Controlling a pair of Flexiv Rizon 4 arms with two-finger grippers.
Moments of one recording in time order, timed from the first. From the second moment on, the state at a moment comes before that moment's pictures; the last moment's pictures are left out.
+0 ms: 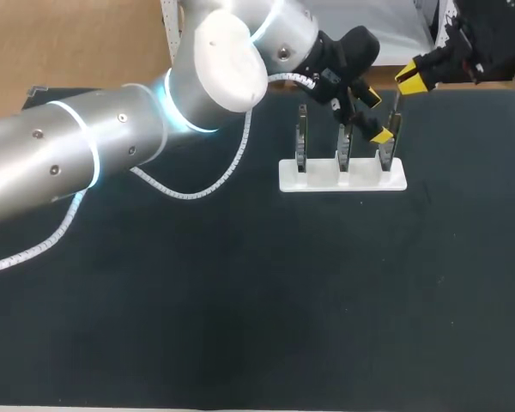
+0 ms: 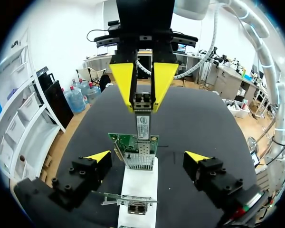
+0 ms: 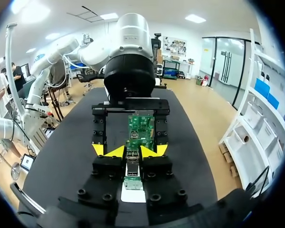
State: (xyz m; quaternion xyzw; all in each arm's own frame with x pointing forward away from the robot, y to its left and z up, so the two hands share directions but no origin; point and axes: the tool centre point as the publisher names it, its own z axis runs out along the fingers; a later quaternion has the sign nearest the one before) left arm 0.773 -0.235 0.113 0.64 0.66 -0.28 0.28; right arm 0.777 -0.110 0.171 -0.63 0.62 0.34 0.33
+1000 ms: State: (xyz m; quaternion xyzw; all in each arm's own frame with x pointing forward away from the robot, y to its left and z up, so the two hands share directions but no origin) left arm 0.773 -0.235 0.113 0.64 0.66 -0.28 0.28; right arm 0.773 -0.108 0.162 -0.62 0.62 0.35 0.32
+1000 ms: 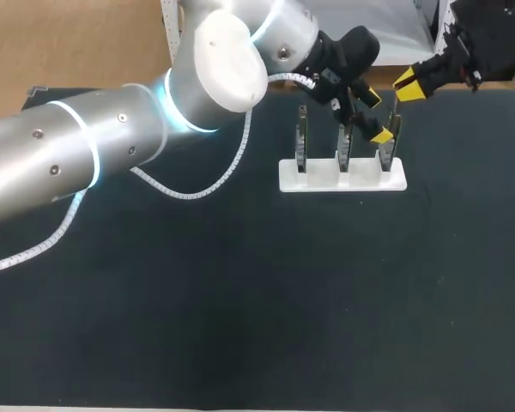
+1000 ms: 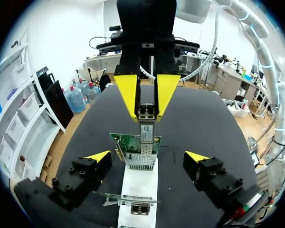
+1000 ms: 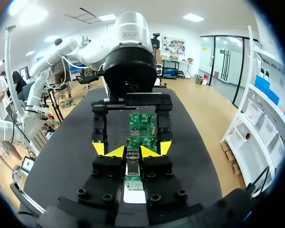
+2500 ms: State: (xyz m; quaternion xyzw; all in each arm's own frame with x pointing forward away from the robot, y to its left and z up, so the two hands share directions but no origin) left arm 0.773 -0.235 0.113 0.64 0.66 -0.28 0.28; right arm 0.777 -0.107 0.190 -0.60 0.58 0.38 0.39
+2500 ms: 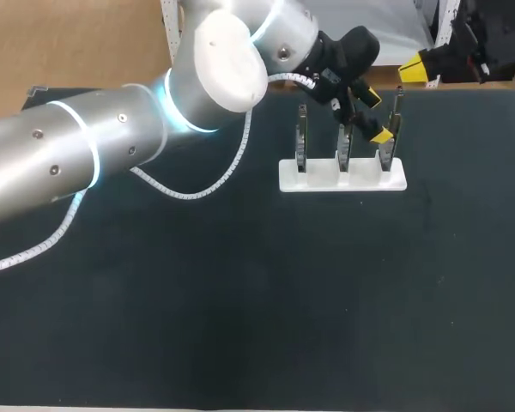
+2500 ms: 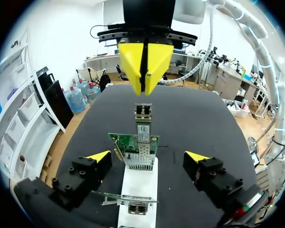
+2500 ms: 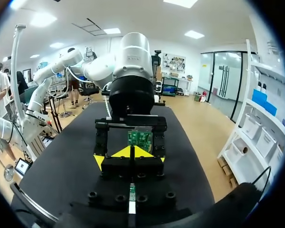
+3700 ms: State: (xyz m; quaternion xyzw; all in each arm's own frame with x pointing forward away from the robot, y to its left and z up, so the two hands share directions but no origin) left arm 0.773 -0.235 0.113 0.64 0.66 -0.28 0.28; right arm 0.770 -0.109 0.145 -0.59 0.61 0.41 0.33
